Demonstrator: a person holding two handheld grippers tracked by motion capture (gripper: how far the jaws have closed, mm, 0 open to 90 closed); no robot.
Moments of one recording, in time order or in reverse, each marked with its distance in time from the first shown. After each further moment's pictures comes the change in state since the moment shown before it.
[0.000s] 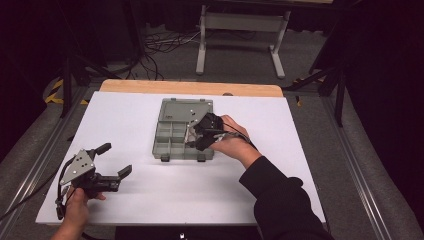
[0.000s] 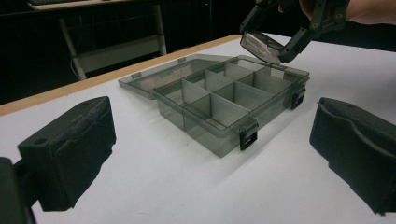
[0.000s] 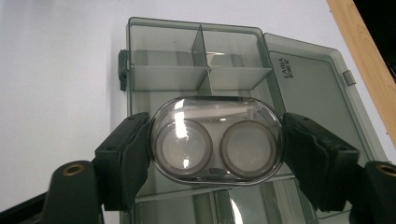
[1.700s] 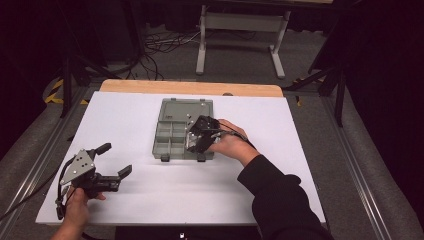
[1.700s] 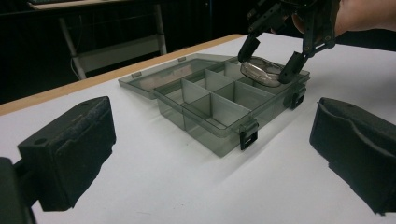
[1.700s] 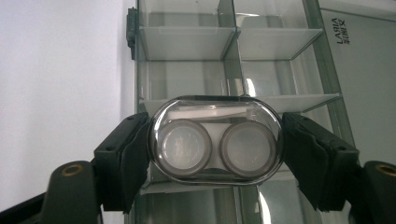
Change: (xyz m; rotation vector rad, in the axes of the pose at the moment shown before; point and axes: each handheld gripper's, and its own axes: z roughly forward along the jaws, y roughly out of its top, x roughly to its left) left arm 0.000 0.000 0.000 0.000 0.001 -0.001; right arm -0.008 -0.008 0.026 0.107 0.136 0.024
